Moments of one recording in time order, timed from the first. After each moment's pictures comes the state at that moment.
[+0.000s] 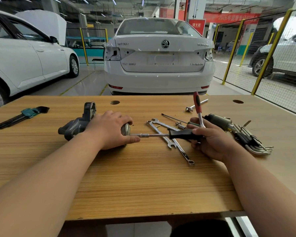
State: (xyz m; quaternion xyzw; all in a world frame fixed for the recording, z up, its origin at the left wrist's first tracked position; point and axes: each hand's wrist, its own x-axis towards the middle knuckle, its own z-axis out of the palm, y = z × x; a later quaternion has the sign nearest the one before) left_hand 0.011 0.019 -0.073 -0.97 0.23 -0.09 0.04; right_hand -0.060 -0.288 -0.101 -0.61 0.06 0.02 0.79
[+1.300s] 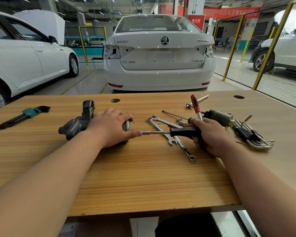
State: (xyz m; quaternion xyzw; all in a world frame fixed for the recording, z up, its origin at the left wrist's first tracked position) left_hand 0.011 0.018 -0.076 -0.97 0.23 -0.10 0.04; right_hand -0.056 -0.276 -0.102 -0.71 0.13 -0.05 0.69
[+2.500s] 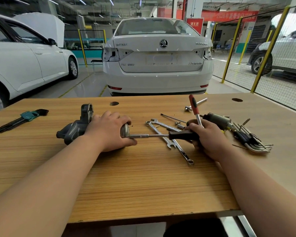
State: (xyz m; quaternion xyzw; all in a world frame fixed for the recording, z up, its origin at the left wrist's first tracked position) left_hand 0.010 0.017 -0.075 -0.97 0.22 -0.09 0.04; right_hand -0.060 -0.278 -0.103 -0.77 0.08 -0.10 0.63
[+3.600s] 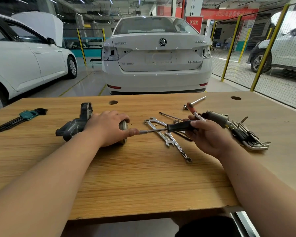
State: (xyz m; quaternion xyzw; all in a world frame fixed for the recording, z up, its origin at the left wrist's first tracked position) left_hand 0.018 0.015 -0.074 -0.97 0.20 -0.09 0.01; right_hand -0.061 -0.281 -0.098 -0.50 0.05 -0.02 0.87
